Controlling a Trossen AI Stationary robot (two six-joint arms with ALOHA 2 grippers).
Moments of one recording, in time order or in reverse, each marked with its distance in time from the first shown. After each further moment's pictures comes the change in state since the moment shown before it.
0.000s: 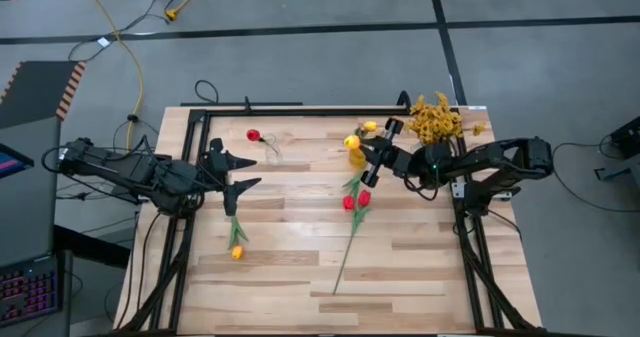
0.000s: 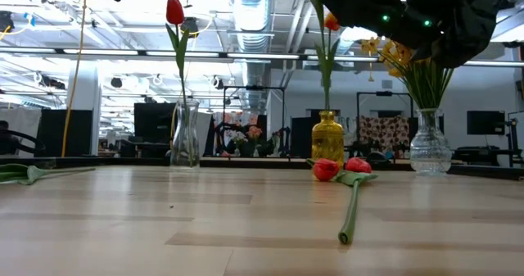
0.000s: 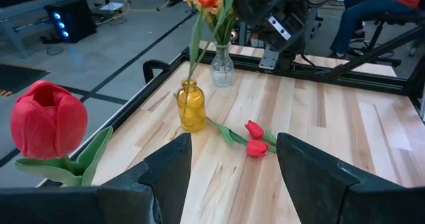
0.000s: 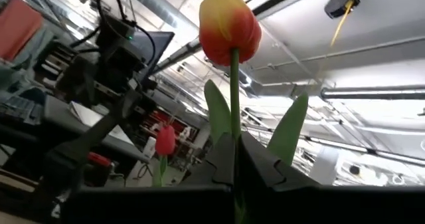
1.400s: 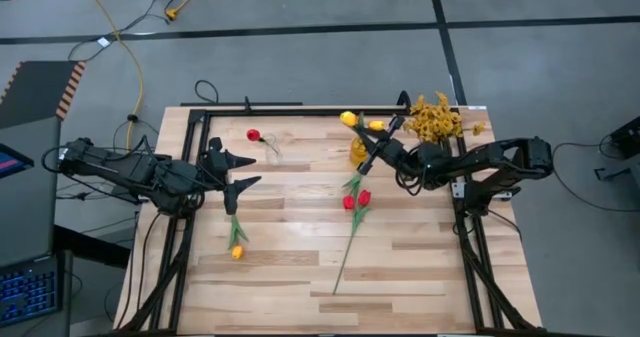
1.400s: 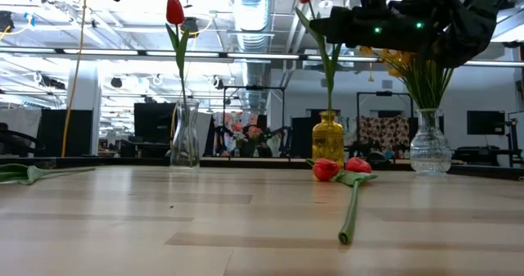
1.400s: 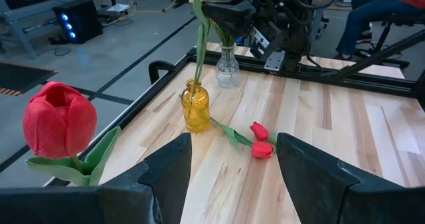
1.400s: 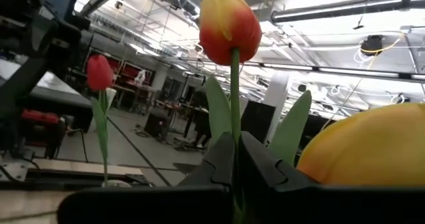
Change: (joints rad) left arm 0.000 0.000 0.000 0.000 -0.022 0.001; right arm 0.008 0.000 -0.001 -0.135 0.344 0.083
